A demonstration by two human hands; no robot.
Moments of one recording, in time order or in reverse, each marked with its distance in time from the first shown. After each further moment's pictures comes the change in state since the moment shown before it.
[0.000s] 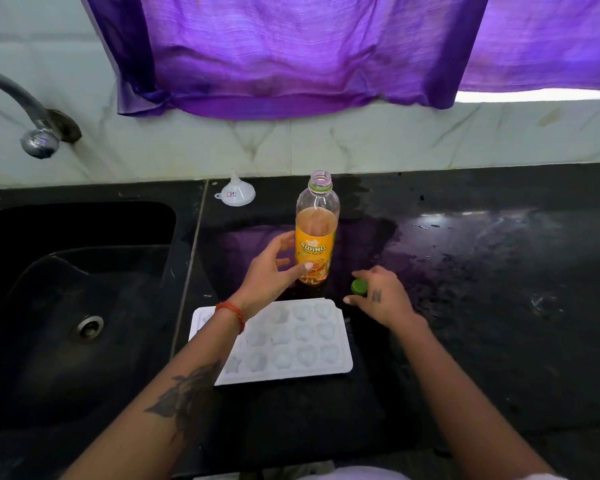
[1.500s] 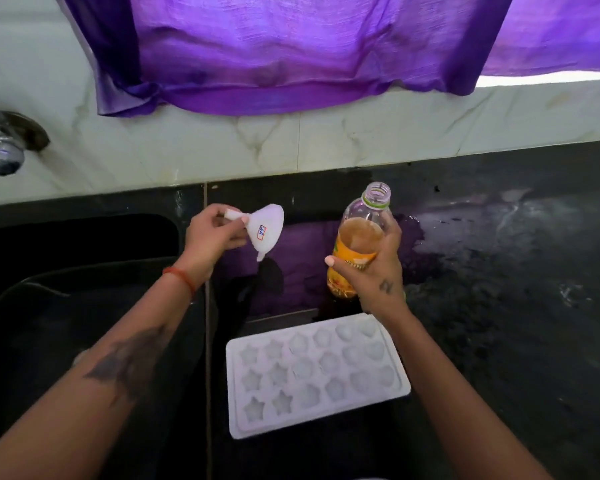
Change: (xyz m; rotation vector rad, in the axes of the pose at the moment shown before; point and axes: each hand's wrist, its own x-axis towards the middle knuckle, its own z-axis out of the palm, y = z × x) left_hand 0.084 -0.014 -0.141 -0.184 0.204 -0.087; right_hand 0.017 -0.114 0.005 0.762 0.506 -0.067
